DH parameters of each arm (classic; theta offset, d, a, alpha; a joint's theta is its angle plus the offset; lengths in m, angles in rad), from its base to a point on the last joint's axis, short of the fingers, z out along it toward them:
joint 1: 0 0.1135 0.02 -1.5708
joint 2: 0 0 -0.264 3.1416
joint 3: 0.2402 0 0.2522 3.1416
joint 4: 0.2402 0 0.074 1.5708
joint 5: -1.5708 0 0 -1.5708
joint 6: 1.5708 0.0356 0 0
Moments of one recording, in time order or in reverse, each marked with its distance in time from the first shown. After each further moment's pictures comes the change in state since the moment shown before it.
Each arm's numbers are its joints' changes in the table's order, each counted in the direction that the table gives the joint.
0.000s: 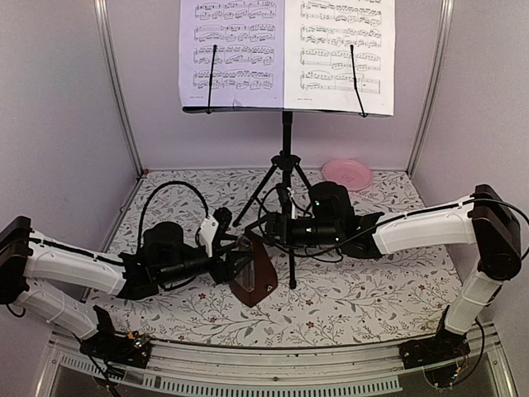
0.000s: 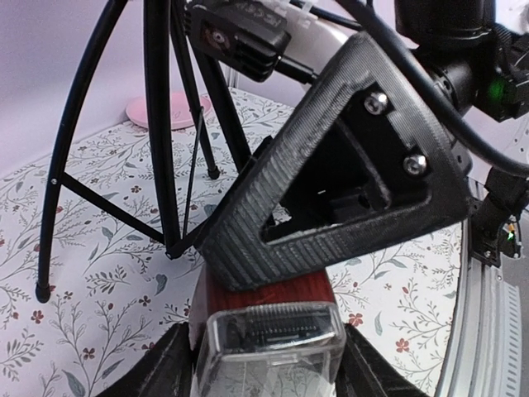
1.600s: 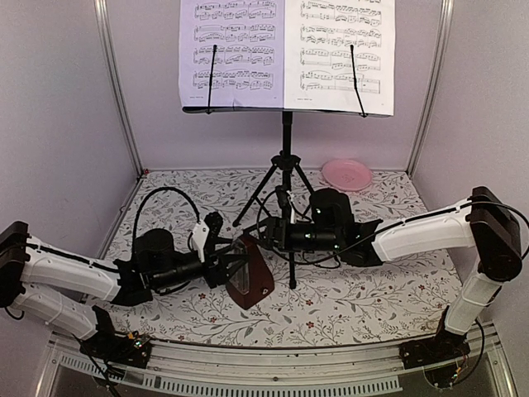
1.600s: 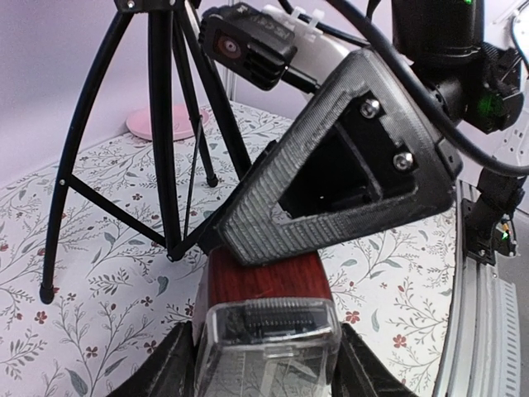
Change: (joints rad) left arm 0.001 -0.041 -0.081 -0.086 -0.005 0.008; right arm 0.027 0.000 -0.056 -0.111 -0.037 0.019
